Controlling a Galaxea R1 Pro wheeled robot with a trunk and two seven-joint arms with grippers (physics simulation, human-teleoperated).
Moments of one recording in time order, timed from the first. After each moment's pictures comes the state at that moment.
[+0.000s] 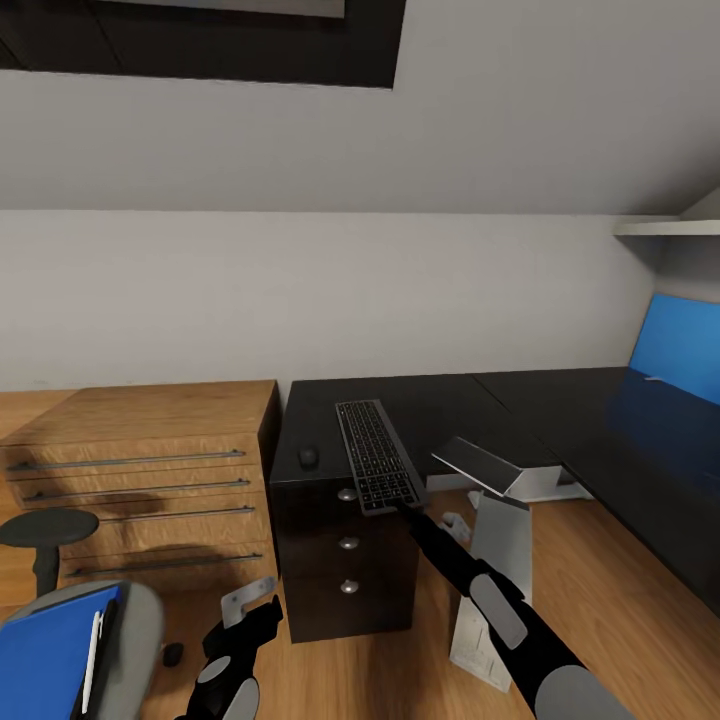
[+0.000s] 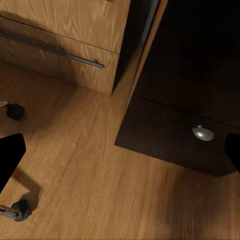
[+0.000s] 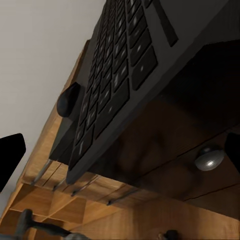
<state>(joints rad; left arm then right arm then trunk) -0.15 -0.02 -0.29 -1.18 0.51 0.19 0.59 -0.54 0.02 0.16 -0.65 -0.96 0.17 0.43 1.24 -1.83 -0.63</state>
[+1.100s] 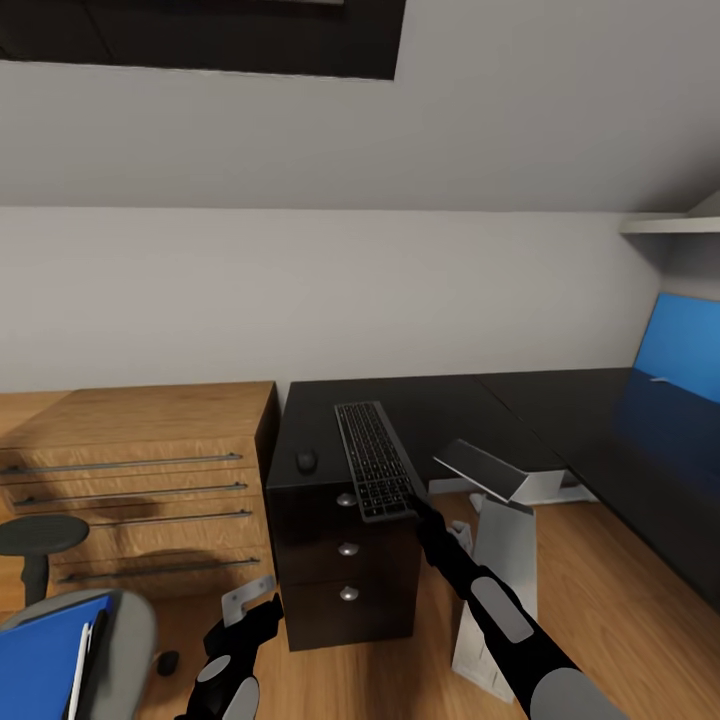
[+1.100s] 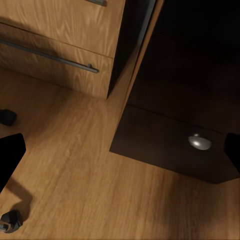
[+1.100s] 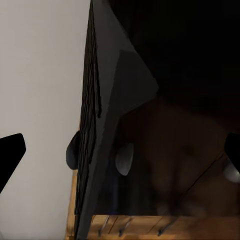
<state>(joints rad) -0.15 -0.02 -0.29 -1.19 0.51 0.19 0.58 -0.54 0.03 0.16 -0.61 -1.32 0.17 0.36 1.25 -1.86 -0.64</state>
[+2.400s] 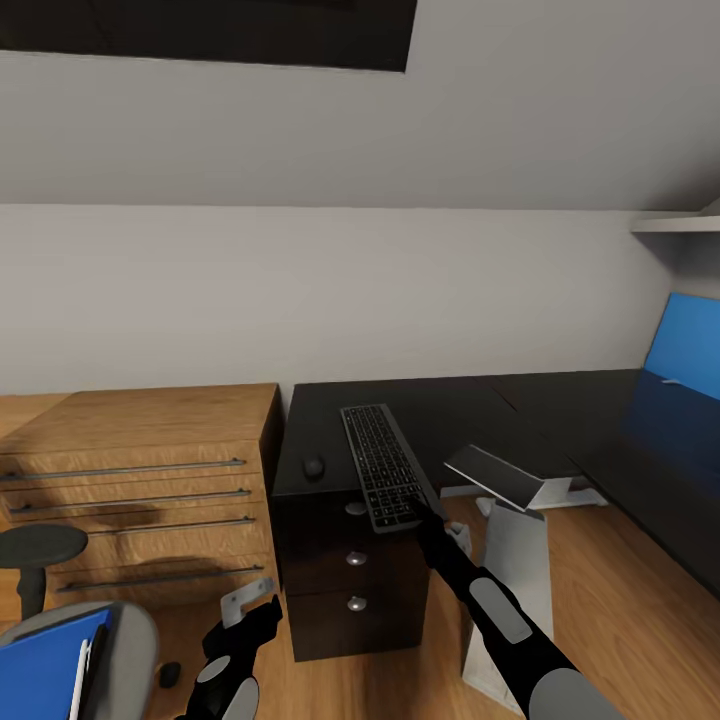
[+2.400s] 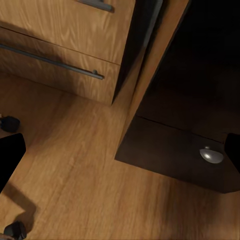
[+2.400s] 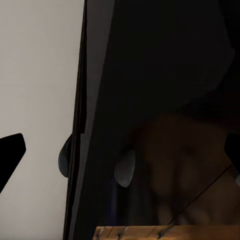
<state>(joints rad) -0.15 -0.02 -0.29 -1.18 0.51 0.19 0.59 -0.54 0.04 0.16 -0.61 -1.32 0.17 0.35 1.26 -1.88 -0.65</state>
